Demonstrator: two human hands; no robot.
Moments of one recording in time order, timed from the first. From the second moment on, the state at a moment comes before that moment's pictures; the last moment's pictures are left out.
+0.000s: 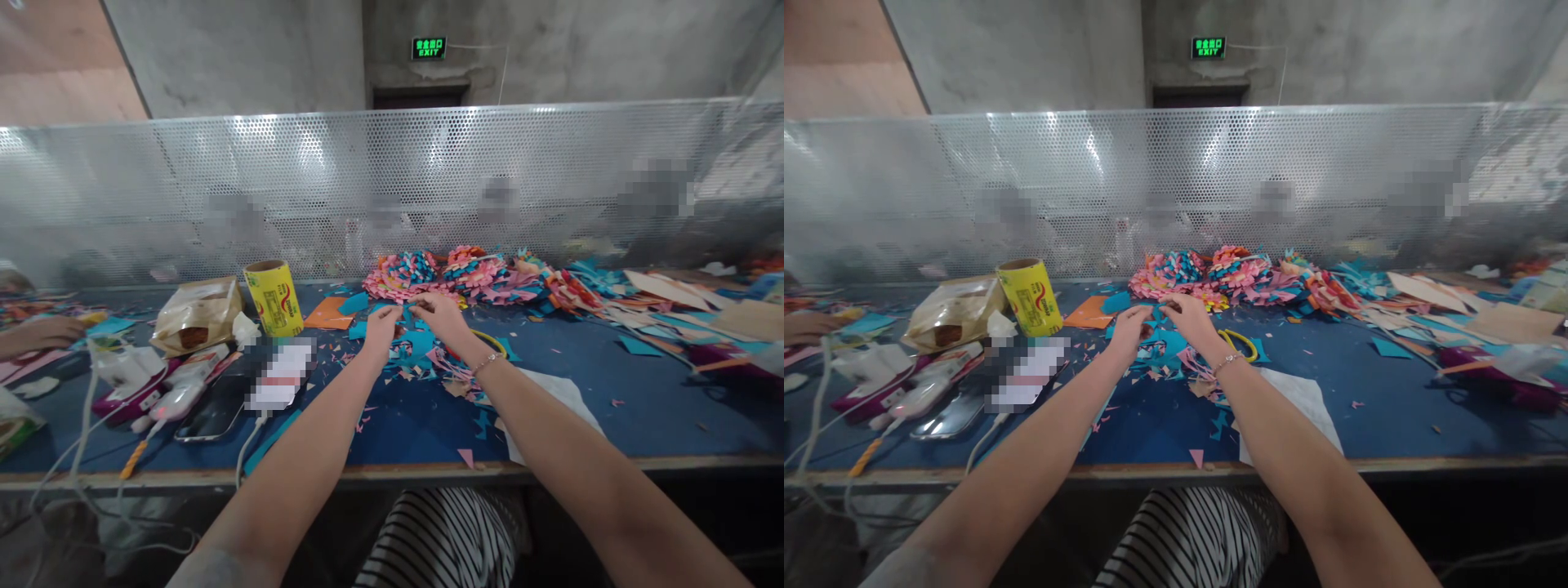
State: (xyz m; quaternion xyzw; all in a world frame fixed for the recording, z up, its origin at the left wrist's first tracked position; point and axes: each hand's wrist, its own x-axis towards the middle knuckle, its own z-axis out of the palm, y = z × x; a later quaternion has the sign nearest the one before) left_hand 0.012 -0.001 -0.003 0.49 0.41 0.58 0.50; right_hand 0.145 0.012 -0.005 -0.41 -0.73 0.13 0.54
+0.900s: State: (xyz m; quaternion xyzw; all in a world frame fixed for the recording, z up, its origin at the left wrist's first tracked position) left_hand 0.010 -0.001 -0.004 0.63 0.40 0.54 0.39; right_hand 0.145 0.013 -0.004 -0.38 -0.74 0.14 0.54
